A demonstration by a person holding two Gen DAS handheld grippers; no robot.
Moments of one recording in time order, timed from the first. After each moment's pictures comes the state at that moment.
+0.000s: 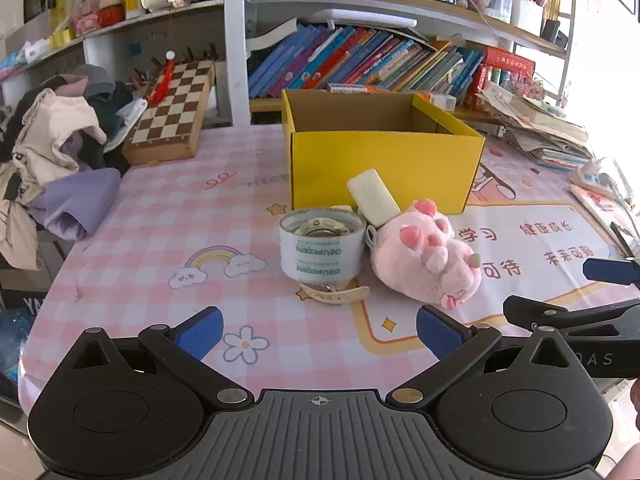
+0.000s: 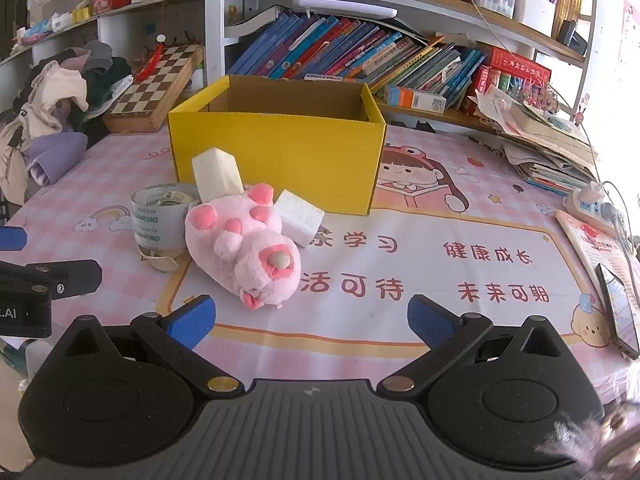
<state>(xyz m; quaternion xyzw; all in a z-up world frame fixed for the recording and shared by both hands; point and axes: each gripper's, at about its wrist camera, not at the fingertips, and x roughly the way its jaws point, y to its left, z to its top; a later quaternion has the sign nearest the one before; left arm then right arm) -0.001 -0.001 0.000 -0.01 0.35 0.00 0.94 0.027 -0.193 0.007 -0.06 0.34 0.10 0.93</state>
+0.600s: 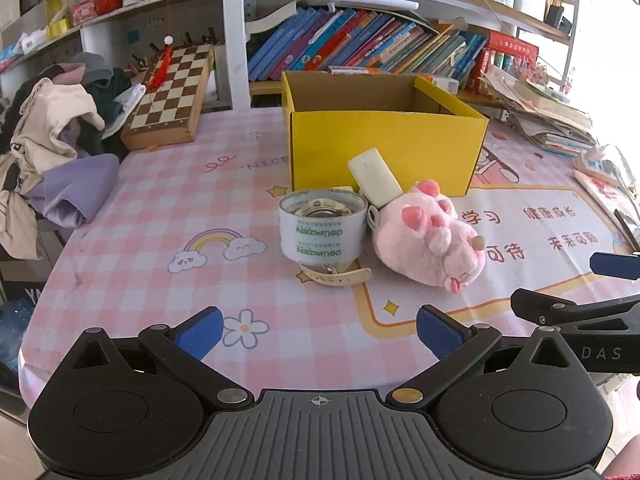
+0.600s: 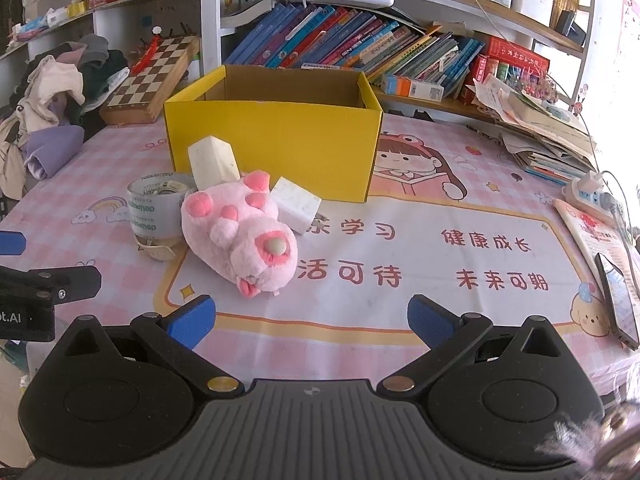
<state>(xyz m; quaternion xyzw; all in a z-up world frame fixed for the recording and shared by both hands) 0.001 -0.001 -0.005 -0.01 0.38 0.00 0.93 0.026 -0.194 -0.001 -0.06 0.34 0.10 0.93</state>
